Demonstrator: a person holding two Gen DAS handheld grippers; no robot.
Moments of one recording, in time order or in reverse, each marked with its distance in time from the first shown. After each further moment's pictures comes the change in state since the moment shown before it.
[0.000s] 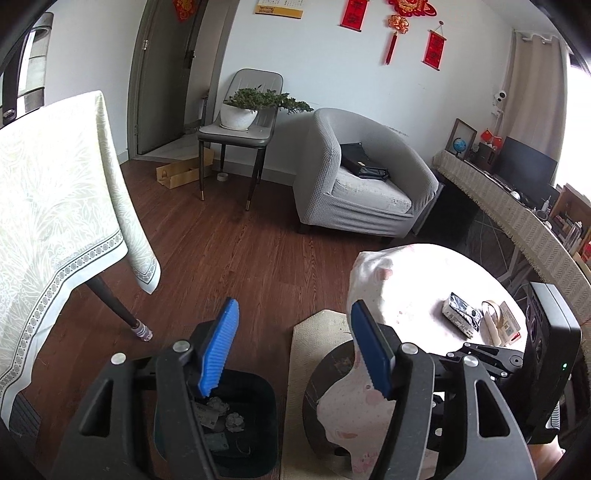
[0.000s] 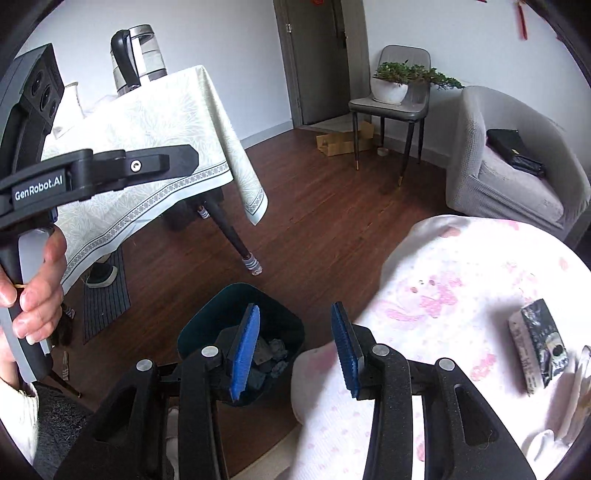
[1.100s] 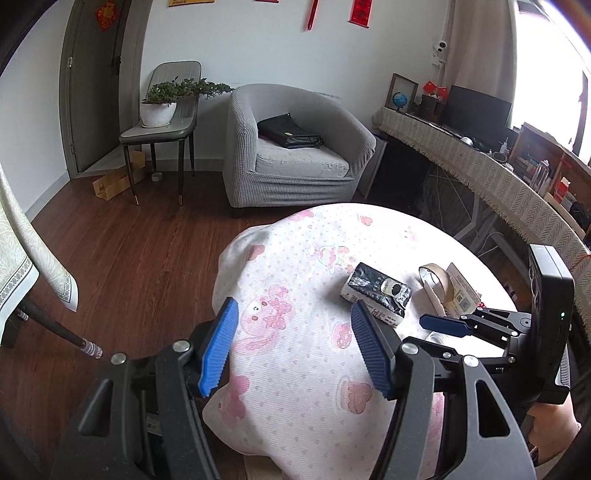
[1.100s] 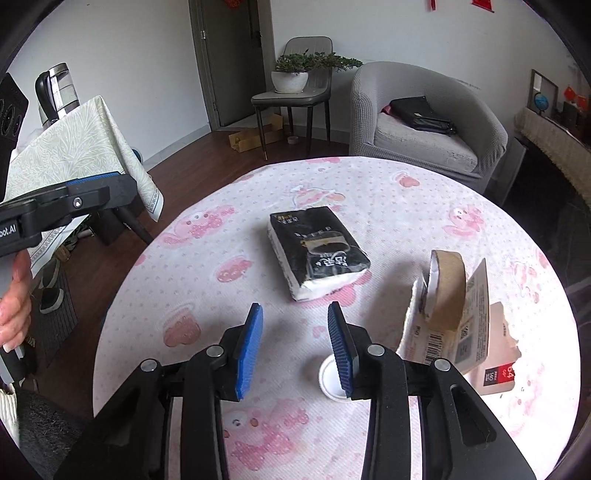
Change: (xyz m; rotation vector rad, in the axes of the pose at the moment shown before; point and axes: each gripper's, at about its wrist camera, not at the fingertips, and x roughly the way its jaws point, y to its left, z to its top) left arm 0.061 -0.150 -0.022 0.174 0.078 -0.140; right arm -0.071 -0.133 -0.079 0.162 0.010 -0.240
